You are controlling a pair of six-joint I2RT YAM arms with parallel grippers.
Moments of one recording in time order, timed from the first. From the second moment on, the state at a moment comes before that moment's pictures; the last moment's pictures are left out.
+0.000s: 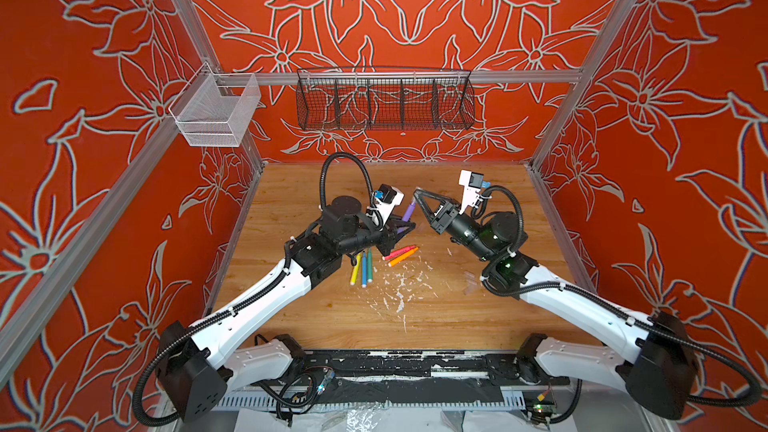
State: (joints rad) left arm -0.63 1.16 1.00 -0.12 0.39 -0.13; right arm 0.73 1.15 0.79 0.63 -0.15 0.82
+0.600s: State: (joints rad) left arm -0.64 1.11 0.98 -0.05 0.47 -0.16; right arm 0.85 1.01 0.68 0.60 -0.08 0.63
